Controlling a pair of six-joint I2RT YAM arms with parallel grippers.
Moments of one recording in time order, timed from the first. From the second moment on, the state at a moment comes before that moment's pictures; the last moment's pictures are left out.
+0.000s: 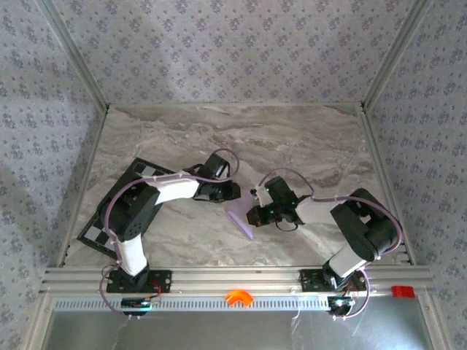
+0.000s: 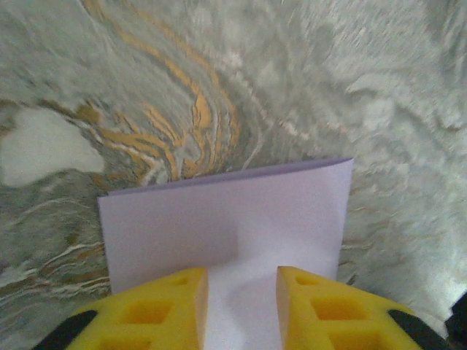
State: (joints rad) left arm -0.71 1.80 1.02 -0.22 0.31 -0.79; right arm 0.64 1.57 0.55 0.08 -0.53 0.40
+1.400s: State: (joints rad) left arm -0.84 1.59 0.61 0.19 0.30 -1.15; right arm 0.64 1.58 0.56 0.08 -0.54 0.40
